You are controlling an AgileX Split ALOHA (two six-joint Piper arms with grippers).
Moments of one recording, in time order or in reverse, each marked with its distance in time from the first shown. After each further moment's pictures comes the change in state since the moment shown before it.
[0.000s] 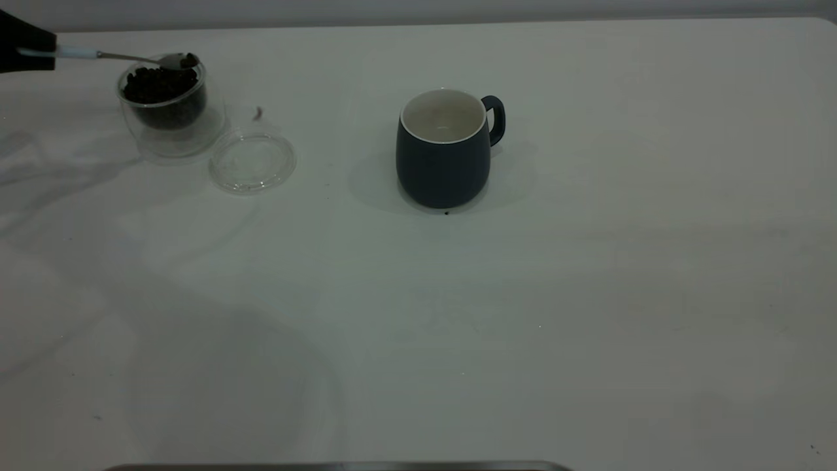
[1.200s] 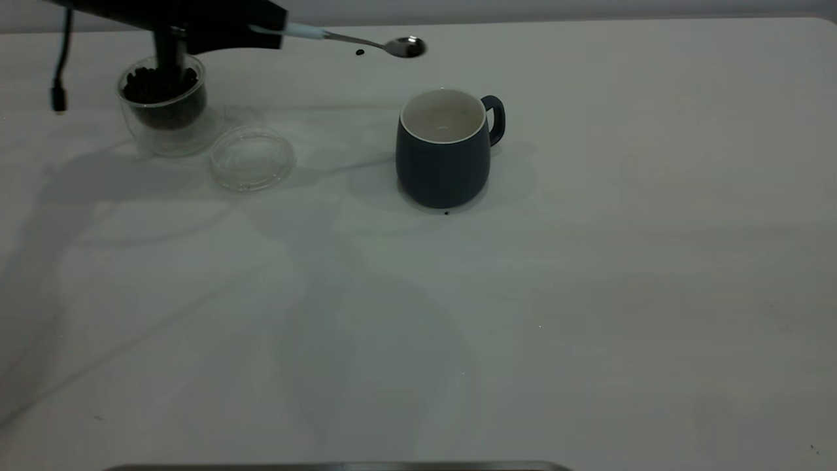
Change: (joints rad) left arm -0.437 0.000 0.000 -0.134 -0.001 0.074; right arm 0.000 0.000 0.000 0.000 0.000 0.000
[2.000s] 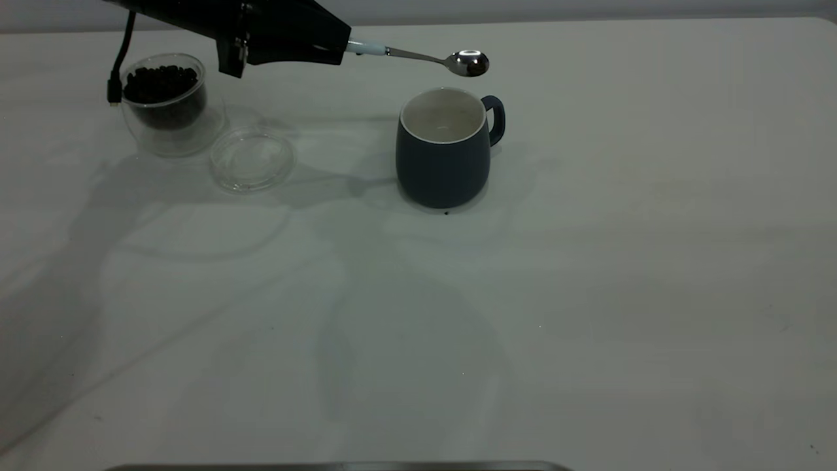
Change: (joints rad) left arm -0.101 0.000 0.000 -0.006 -0.071 0.234; right arm 0.000 0.000 0.000 0.000 0.000 0.000
